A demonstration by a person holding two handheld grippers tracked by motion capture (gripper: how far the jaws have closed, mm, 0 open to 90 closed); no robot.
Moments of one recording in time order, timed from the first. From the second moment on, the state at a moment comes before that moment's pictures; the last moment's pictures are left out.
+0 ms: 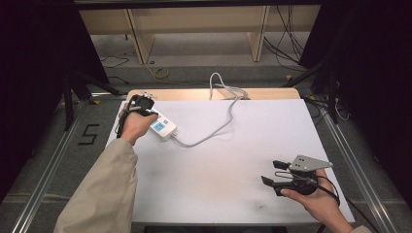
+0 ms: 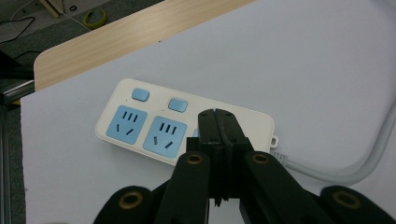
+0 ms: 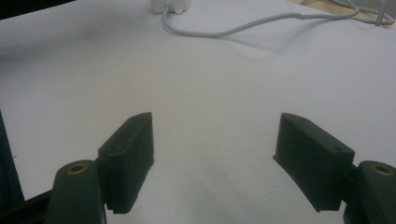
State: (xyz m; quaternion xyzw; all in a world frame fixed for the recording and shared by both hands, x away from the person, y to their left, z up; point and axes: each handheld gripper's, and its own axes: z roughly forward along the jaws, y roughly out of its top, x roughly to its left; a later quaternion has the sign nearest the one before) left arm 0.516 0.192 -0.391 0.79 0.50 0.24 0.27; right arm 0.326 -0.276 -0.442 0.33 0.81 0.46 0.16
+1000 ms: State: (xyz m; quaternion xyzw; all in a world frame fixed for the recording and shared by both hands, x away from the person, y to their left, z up) left arm 0.542 0.187 -0.397 0.79 0.50 0.25 0.25; right arm 0.326 -0.277 -0.443 0.33 0.81 0.46 0.15
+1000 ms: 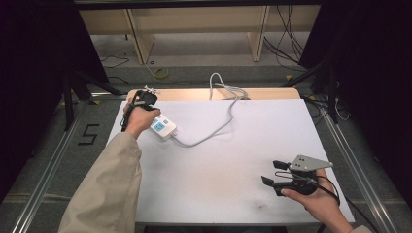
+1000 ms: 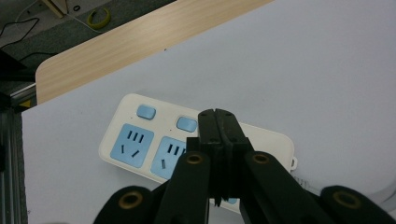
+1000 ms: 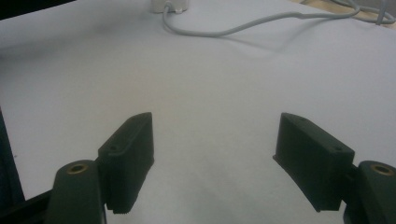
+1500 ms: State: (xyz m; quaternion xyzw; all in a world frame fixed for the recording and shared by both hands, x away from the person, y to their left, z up) left arm 0.551 0.187 -0.407 0.79 0.50 0.25 0.24; right arm 0.326 -0.277 -0.443 0.33 0.81 0.46 0.15
